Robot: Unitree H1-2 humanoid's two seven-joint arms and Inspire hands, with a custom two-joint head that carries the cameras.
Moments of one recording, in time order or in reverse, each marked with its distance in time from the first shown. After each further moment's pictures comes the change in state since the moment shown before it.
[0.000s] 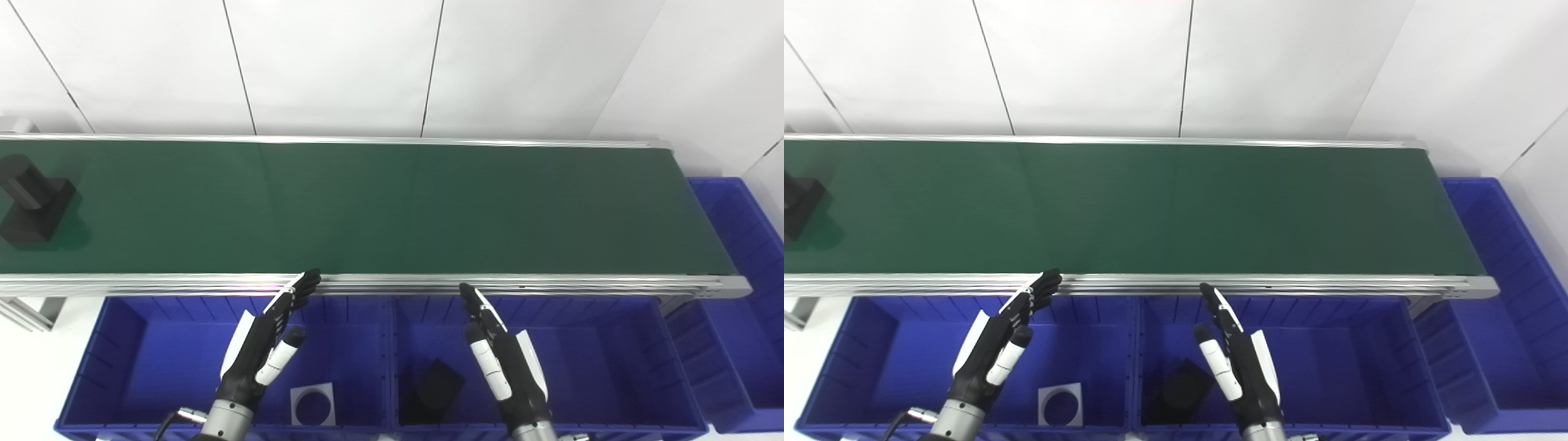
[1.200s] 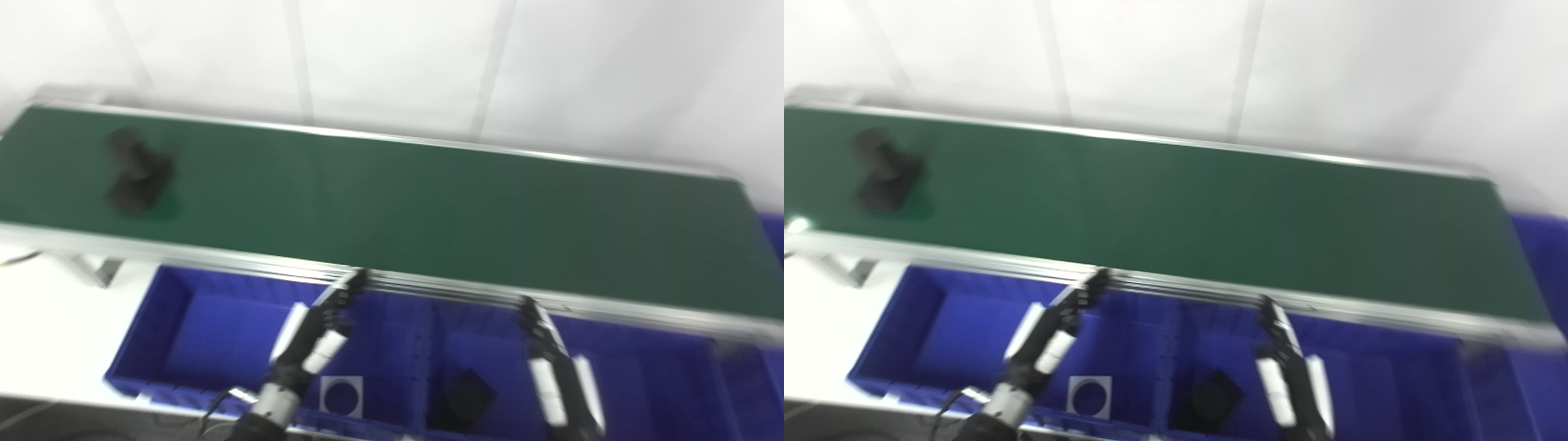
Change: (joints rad) left arm 0.018 -0.037 -0.040 0.023 0.009 0.026 0.028; right arm 0.014 -0.036 -0.042 0.010 0.055 -0.065 -0.009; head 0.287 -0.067
